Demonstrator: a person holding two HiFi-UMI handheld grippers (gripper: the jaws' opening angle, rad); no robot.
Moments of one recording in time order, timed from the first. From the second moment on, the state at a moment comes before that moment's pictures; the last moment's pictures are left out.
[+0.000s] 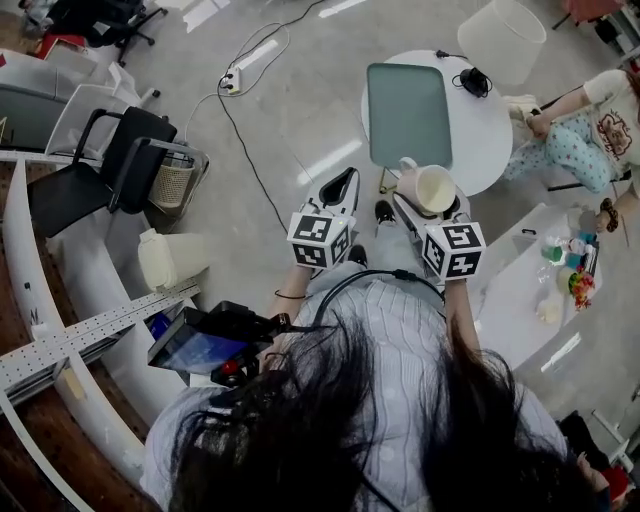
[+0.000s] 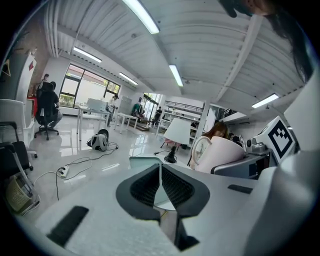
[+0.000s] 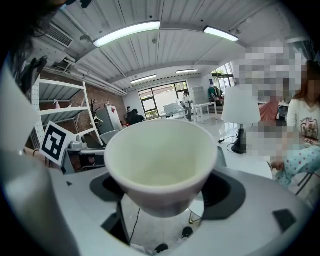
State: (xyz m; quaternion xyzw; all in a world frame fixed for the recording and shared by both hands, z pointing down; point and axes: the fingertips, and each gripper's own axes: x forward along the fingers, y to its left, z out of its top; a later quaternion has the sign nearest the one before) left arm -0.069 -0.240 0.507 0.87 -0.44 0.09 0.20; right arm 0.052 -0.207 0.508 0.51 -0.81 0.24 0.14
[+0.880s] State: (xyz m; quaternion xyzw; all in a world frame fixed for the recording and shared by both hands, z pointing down) left arm -0.023 -0.345 0.554 0.84 -0.46 0.12 0.25; right arm 0.078 -0.367 0.561 0.44 -0.85 0.25 0.18
